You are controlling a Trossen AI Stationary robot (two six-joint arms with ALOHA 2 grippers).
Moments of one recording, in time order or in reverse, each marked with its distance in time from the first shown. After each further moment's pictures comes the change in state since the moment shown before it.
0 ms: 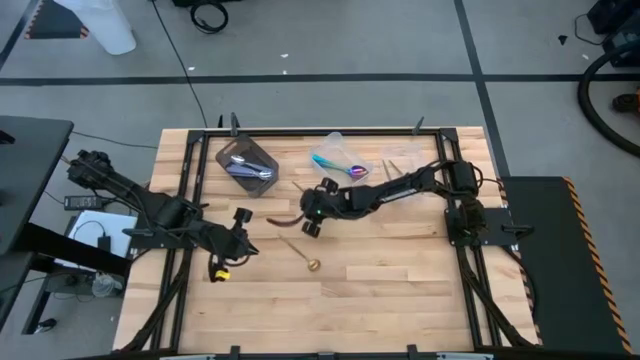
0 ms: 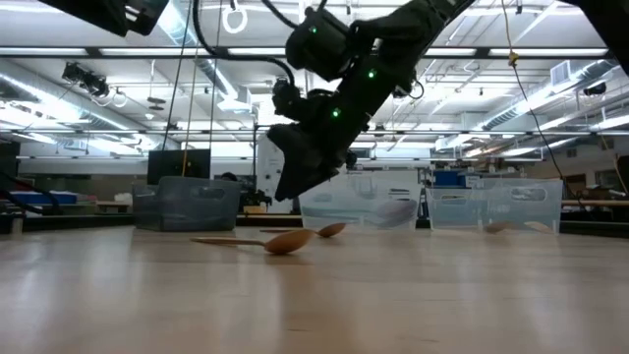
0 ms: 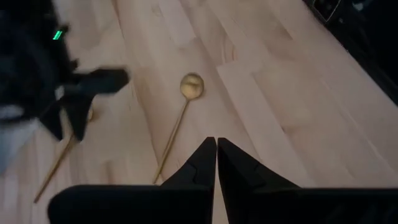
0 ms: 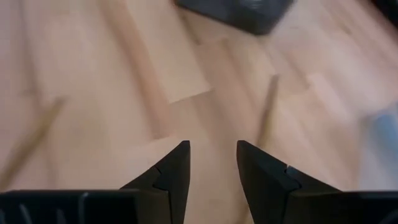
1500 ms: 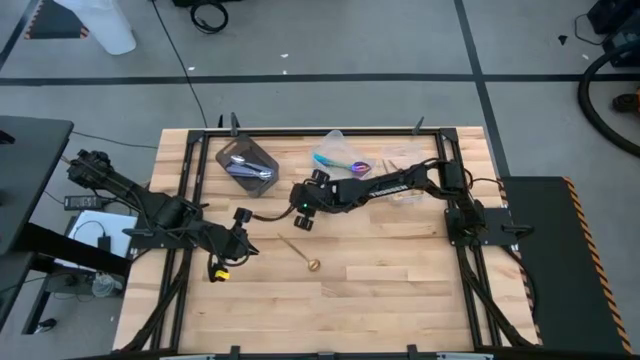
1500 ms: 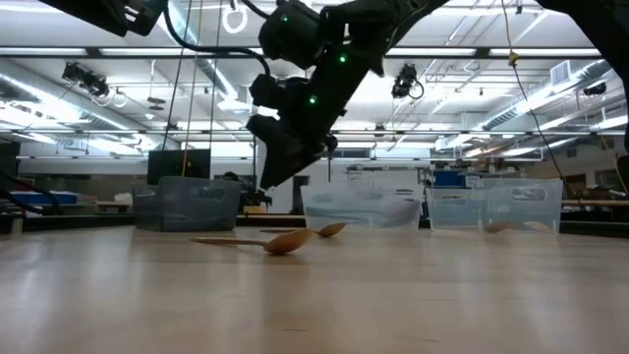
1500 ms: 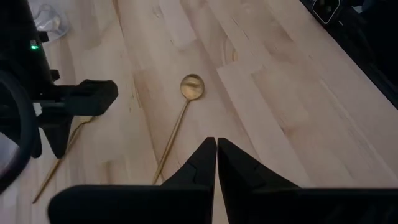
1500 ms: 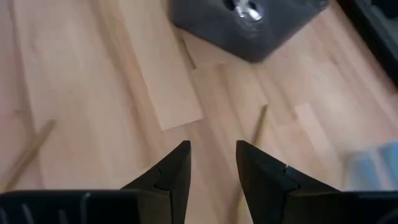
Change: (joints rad) left arm 0.001 -0.003 0.000 0.006 -0.004 -0.005; right arm -0.026 0.082 0.230 -0.213 0.038 -0.092
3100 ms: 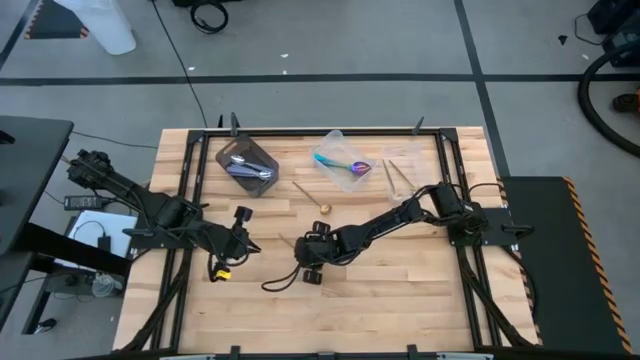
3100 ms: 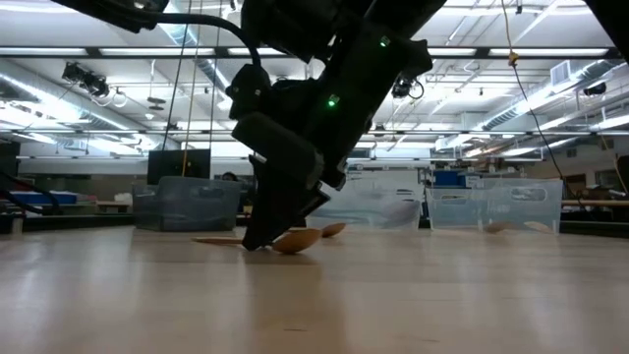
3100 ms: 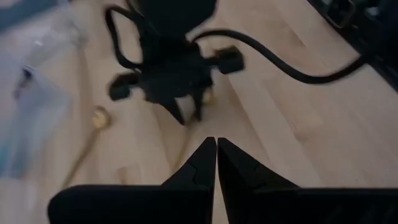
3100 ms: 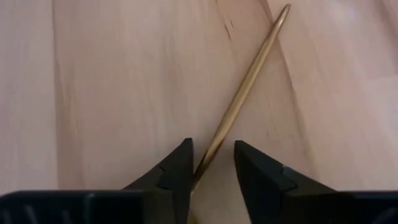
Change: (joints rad) left arm 0.000 0.001 0.000 0.022 -0.041 0.026; right arm 0.274 0.107 -0.046 0.006 -0.141 0.213
